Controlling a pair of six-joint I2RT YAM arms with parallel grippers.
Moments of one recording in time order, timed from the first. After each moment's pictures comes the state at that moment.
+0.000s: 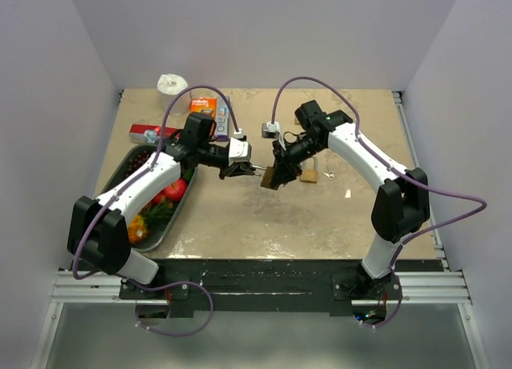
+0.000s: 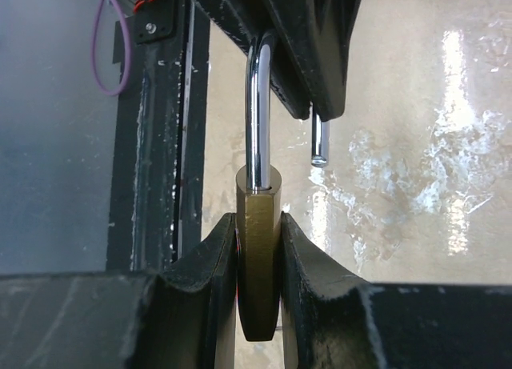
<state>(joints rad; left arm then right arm) -0.45 1.49 1.15 -0.39 0.98 0.79 0.45 1.78 1.58 -1.09 -1.01 -0.75</state>
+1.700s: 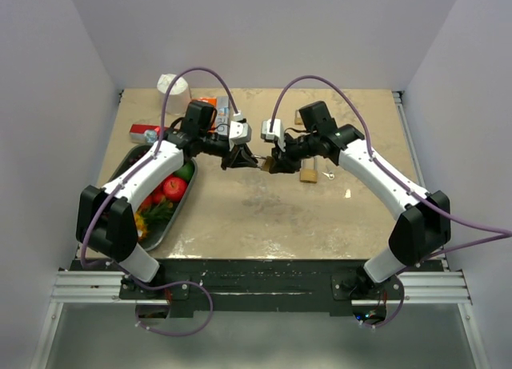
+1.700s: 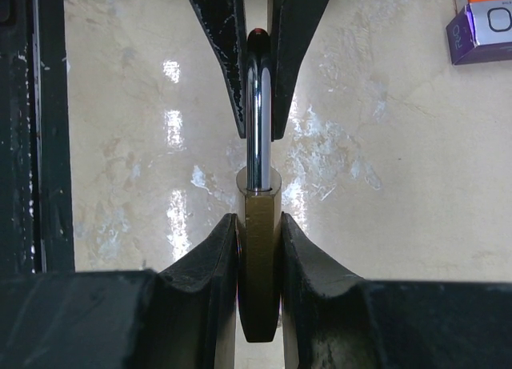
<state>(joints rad) -0.43 1.59 1.30 -0.44 1.07 0.67 0.53 1.56 1.41 -0.69 -0.73 -0.69</state>
